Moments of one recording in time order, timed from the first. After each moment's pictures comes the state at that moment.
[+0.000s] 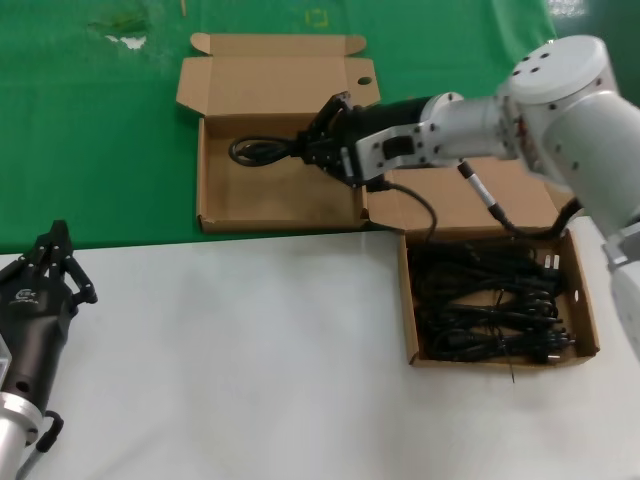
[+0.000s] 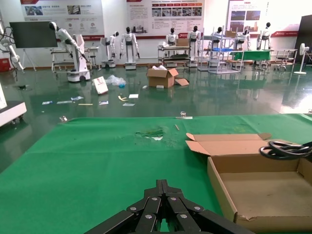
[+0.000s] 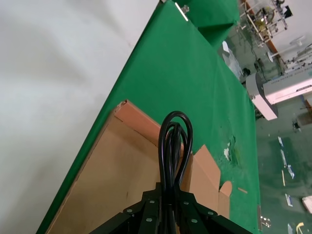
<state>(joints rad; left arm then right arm) 0.00 -0.30 1.60 -1.60 -1.80 0.00 0.00 1.34 0.09 -2.04 0.11 1.51 -0.81 -1.14</state>
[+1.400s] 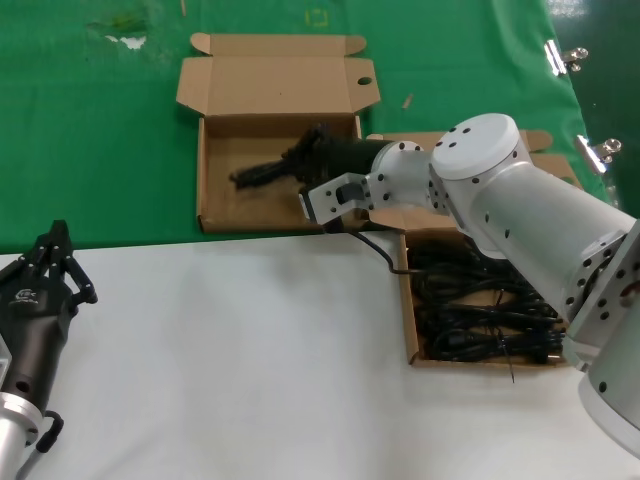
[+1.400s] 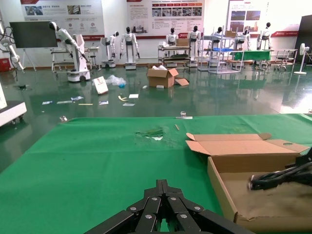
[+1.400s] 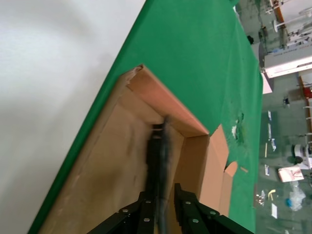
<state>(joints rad) 0.00 -0.30 1.60 -1.60 -1.80 0.00 0.00 1.24 0.00 -2.75 0.13 2.20 -0.40 -1.25</state>
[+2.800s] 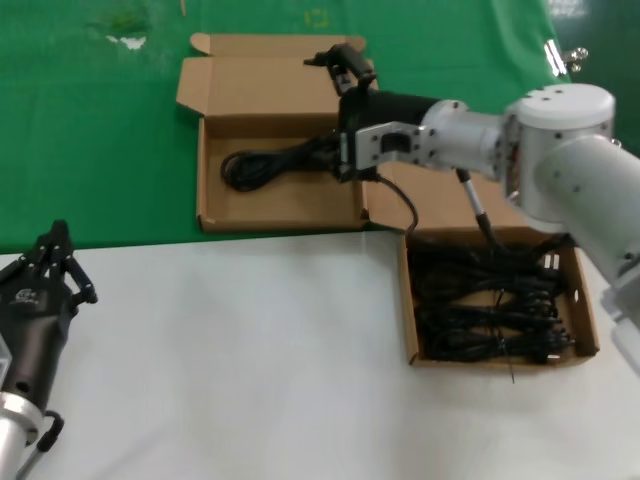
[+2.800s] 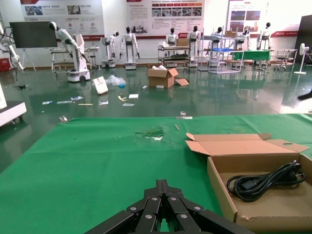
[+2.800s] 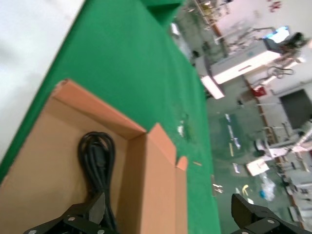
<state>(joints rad) 0.00 -0.30 1.60 -1.60 -1.80 0.00 0.00 1.28 0.08 -2.35 0.10 2.18 -0.62 -1.39</state>
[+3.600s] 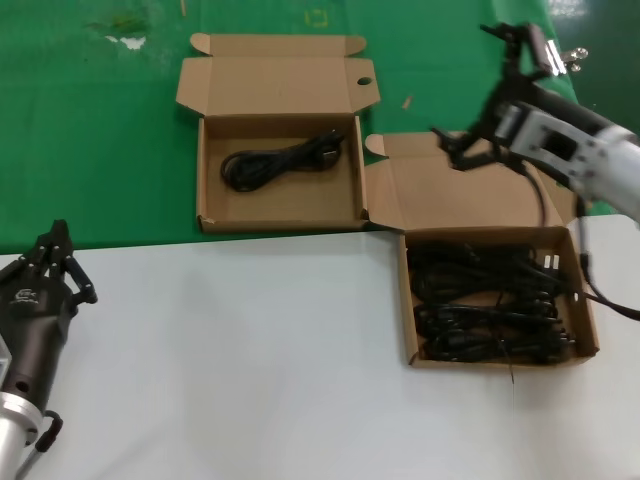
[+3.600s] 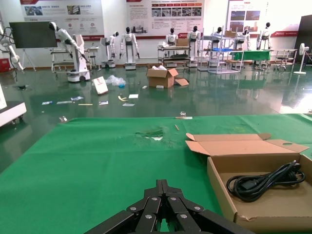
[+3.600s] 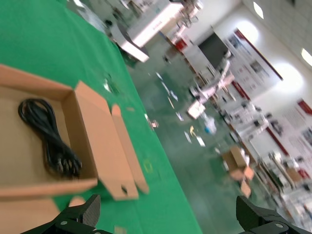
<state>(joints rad) 0.00 -0.30 1.60 -1.60 -1.80 0.00 0.00 0.78 0.54 -2.02 1.01 1.91 -0.40 -0.73</state>
